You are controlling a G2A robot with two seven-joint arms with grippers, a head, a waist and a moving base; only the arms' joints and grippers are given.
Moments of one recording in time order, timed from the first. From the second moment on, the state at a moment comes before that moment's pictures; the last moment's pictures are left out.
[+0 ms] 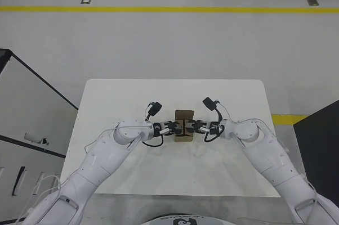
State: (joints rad) left arm 1.08 -1.21 -0.88 -1.33 -0.05 0.15 -0.77; right arm -1.13 -1.12 0.99 -1.31 0.00 -0.06 0.87
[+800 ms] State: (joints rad) left arm 1.07 -1.22 -0.89 -1.31 -0.05 0.15 -0.77; right arm -1.12 -1.12 0.99 -1.30 0.00 -0.07 0.86
